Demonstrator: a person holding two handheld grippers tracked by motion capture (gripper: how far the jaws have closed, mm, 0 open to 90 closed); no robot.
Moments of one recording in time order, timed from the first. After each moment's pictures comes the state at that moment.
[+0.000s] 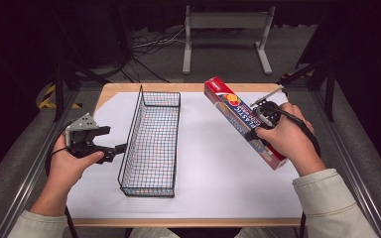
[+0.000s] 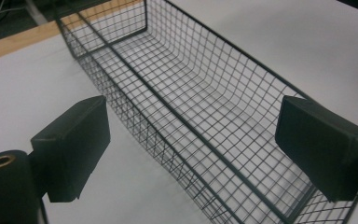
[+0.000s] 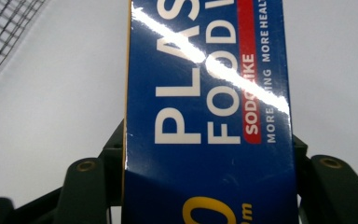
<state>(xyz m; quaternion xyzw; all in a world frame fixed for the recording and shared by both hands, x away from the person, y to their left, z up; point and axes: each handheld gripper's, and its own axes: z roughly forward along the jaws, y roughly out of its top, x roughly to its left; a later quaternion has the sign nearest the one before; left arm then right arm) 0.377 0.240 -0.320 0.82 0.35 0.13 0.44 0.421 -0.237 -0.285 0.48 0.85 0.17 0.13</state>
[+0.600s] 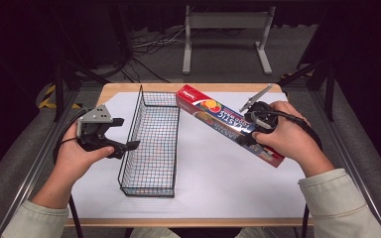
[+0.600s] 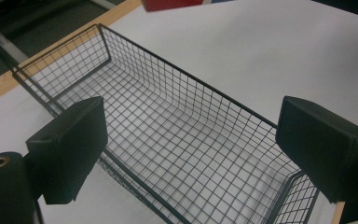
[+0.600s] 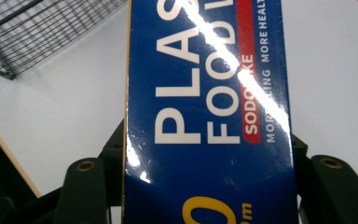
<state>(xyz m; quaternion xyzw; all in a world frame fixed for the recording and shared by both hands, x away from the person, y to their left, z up) 0.380 0.205 -0.287 0.86 0.26 0.13 0.43 0.408 -0.215 -0.267 0.32 0.92 0.20 0.11</state>
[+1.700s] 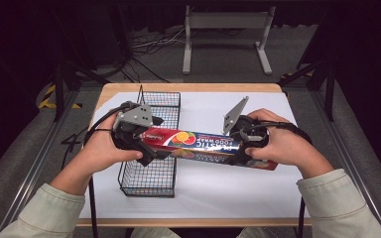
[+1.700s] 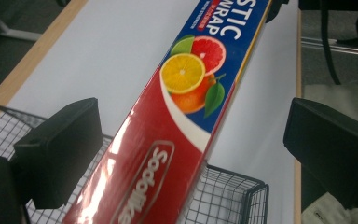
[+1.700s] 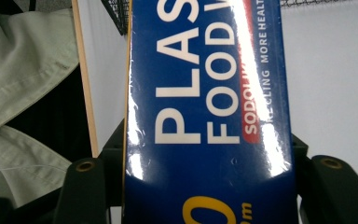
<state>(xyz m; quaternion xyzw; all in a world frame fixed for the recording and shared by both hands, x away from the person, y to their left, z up) 0.380 0.123 -0.260 0.91 0.08 0.08 0.40 0.383 -0.175 -0.262 0.10 0.98 0.19 0.03</state>
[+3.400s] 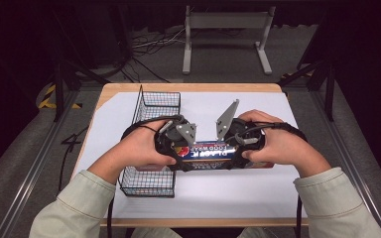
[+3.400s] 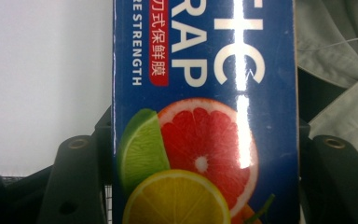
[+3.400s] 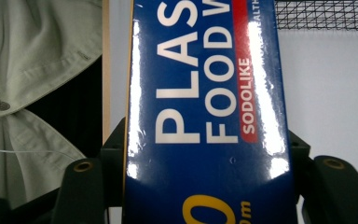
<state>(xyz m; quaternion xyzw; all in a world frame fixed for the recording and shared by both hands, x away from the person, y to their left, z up) 0.390 0.043 -0.283 0.97 -0.03 -0.01 0.24 0.377 -0.160 -0.257 0.03 0.98 0.18 0.01</state>
